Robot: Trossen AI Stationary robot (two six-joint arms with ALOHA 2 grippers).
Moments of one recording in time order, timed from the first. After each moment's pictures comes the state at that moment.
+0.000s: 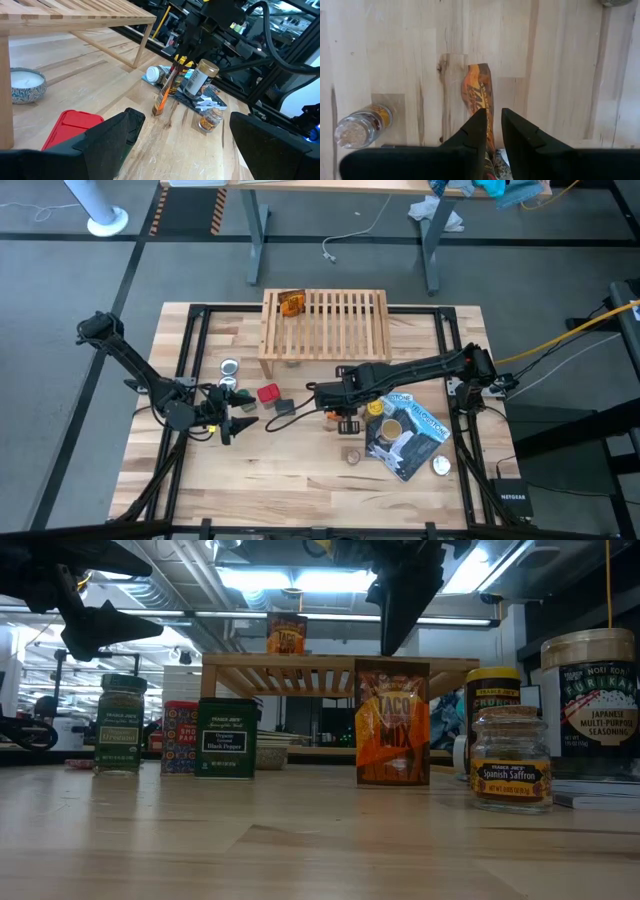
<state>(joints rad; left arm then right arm) -0.74 0.81 0.21 0.37 -0.95 -0.66 0.16 1.90 1.71 -1.15 0.13 0.10</state>
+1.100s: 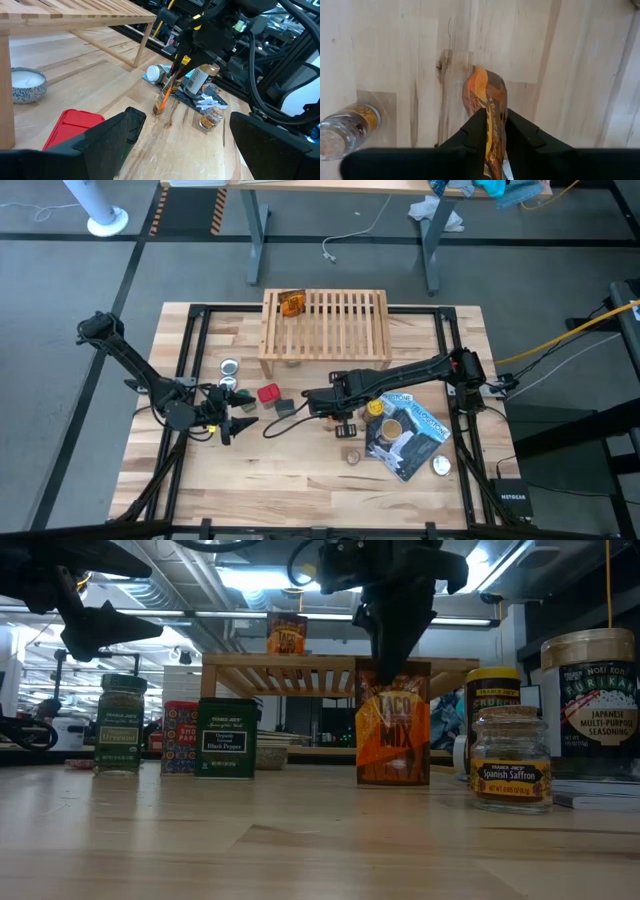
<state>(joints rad) -0.74 0.81 0.21 0.37 -0.95 -0.66 0.16 1.99 1.71 -1.12 0.12 0.03</state>
